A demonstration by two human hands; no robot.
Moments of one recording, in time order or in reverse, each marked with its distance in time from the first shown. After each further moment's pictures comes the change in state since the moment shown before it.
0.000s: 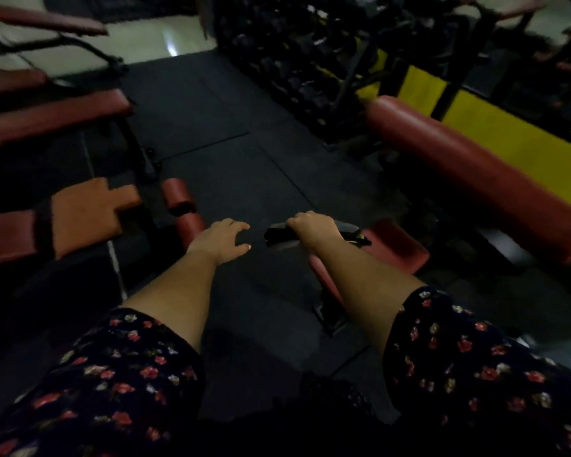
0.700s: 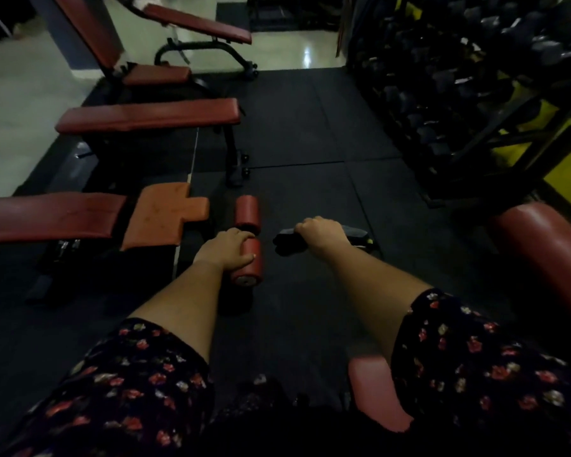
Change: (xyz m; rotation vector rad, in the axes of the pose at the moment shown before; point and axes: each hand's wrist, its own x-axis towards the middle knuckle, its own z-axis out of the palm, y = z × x) left_hand 0.145 -0.105 -0.065 -0.088 0.073 -0.427; right_hand 0.279 0.022 -0.060 -0.088 0.061 -0.372
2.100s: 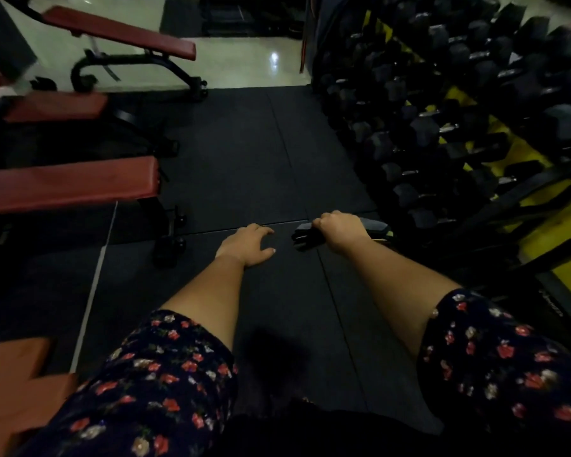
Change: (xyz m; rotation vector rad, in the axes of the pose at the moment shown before) left_hand 0.679 0.161 -0.180 -0.040 -0.029 0.123; right_hand 0.503 0.482 -0.072 -0.100 -0.036 0.104
